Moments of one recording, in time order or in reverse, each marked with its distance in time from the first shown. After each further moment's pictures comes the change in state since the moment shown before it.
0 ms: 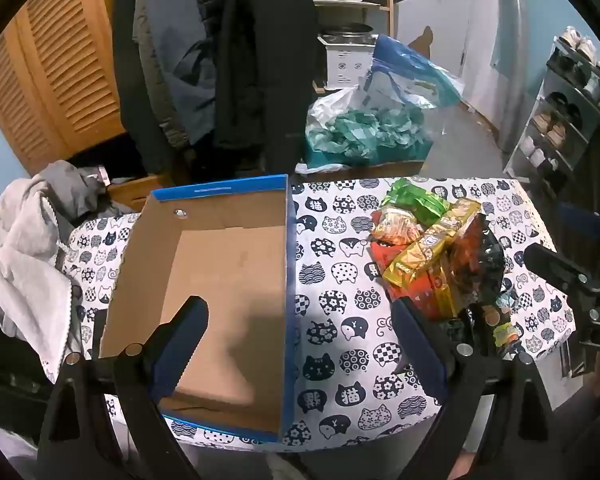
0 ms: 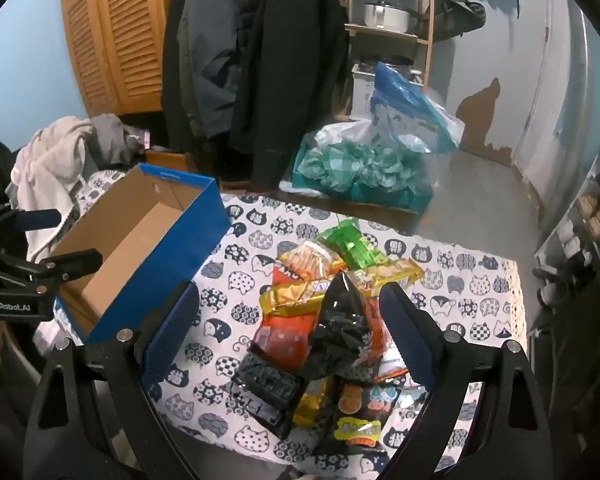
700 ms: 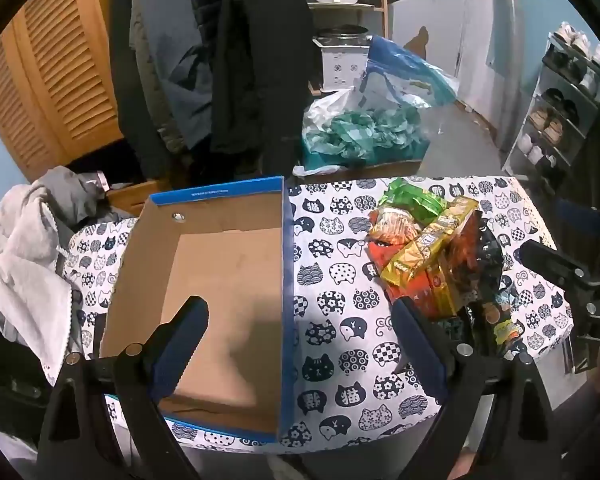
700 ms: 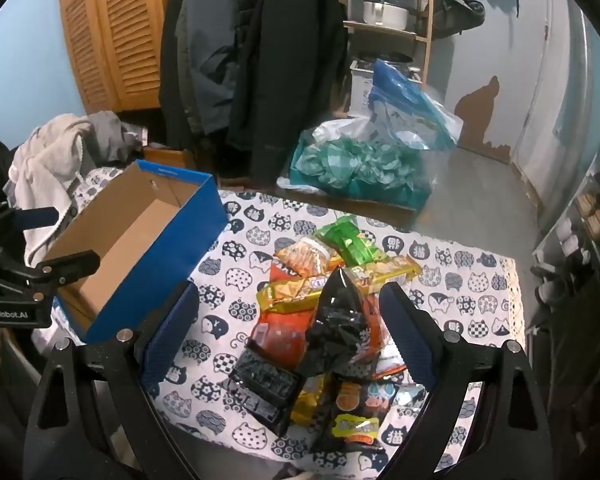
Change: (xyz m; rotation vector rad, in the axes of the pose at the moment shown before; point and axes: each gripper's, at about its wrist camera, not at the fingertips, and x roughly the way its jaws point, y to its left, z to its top) left arm -0.003 -0.005 0.001 0.017 -0.007 -0.001; right arm 0.001 -0.002 -0.002 0.000 0.013 -0.003
